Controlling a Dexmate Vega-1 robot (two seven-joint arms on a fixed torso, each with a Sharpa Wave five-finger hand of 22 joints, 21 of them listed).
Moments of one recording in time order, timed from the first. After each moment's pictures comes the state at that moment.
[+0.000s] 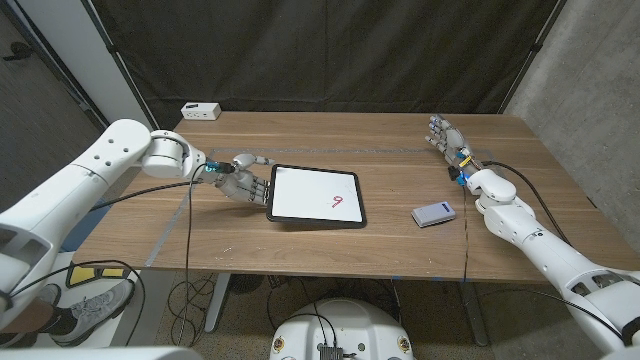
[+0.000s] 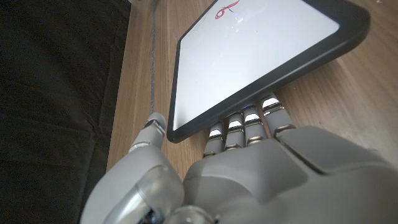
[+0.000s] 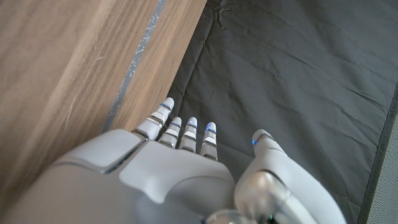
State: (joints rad) left arm 0.55 0.90 0.40 -1.51 -1.68 1.15 0.23; left_hand 0.25 0.08 0.60 -0.15 0.17 0.18 0.13 0.19 0.17 0.23 0.21 0.19 0.18 0.24 0.18 0.18 0.16 0.37 0.21 0.19 0.17; right arm -0.71 -0.56 -0.37 -1.07 0.60 0.36 0.13; right_hand 0.19 0.10 0.33 0.02 0.21 0.11 -0.14 0.19 0.18 0.09 -0.04 0.20 0.19 0.01 -0.02 0.19 0.19 0.23 -0.03 0.19 0.17
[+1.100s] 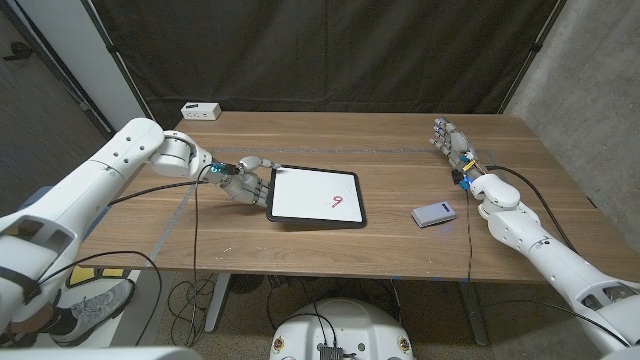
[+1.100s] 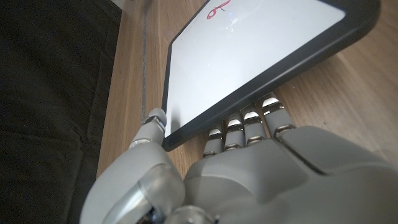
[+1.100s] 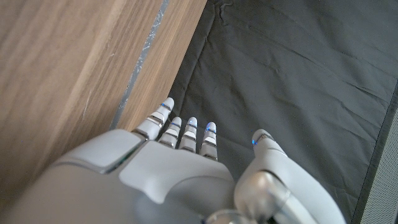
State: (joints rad) left arm 0.50 0.82 0.41 -1.43 -1.50 1.22 0.10; left_hand 0.31 0.09 0.60 -0.17 0.17 0.21 0.14 0.19 0.17 0.27 0.18 0.20 0.18 0.27 0.16 0.18 0.16 0.40 0.19 0.19 0.17; right arm -0.77 -0.58 -0.35 -1.14 0.60 0.35 0.08; right_hand 0.19 0.11 0.33 0.01 0.21 0.11 -0.14 0.19 0.18 0.09 -0.04 0.20 0.19 0.01 -0.02 0.19 0.19 0.23 -0.03 0.19 0.17
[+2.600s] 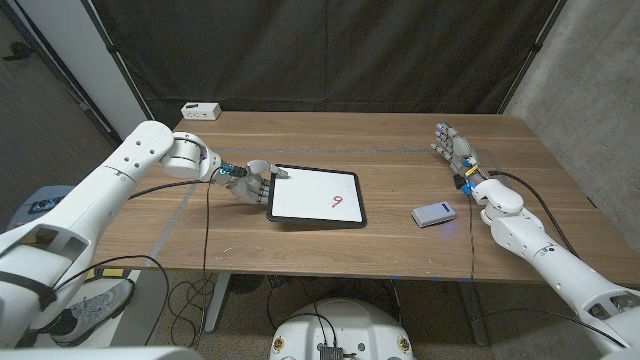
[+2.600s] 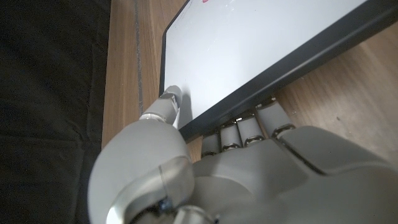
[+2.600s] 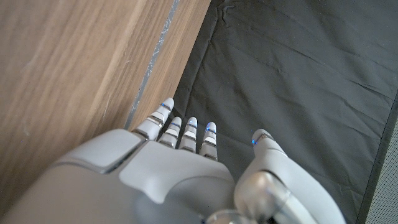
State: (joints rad) left arm 0.55 0.75 0.34 -1.50 -1.49 1.21 0.27; left_hand 0.71 0.10 0.62 -0.18 0.17 0.44 0.05 0.21 0.18 0.53 0.05 0.22 0.18 0.55 0.00 0.19 0.17 0.69 0.03 0.26 0.17; right arm -0.82 -0.59 -0.33 -1.18 0.63 0.34 0.08; right_hand 0.19 0.11 0.34 0.01 0.21 0.11 -0.14 0.19 0.18 0.09 -0.04 0.20 0.19 0.01 -0.02 0.19 0.19 0.23 -0.02 0.19 0.17
